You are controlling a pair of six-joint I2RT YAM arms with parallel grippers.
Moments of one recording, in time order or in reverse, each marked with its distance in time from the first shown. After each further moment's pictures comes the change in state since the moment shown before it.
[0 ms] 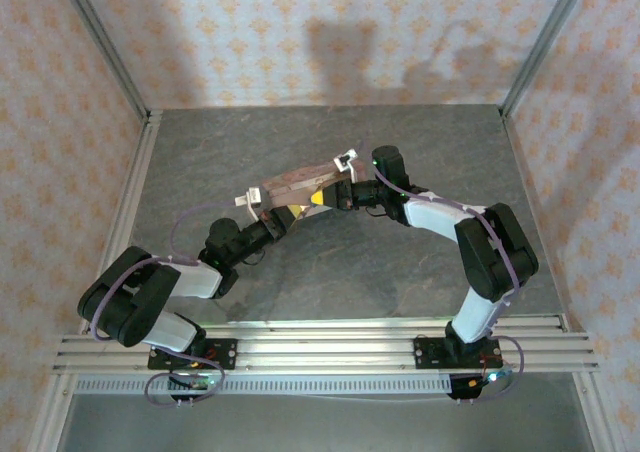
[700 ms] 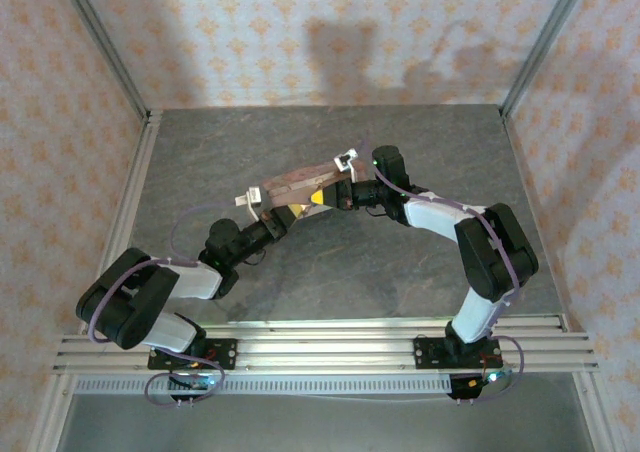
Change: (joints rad) left arm -0.013 -0.012 0.001 0.008 -0.014 0.000; right arm 0.000 0.000 -0.002 0.012 0.000 0.017
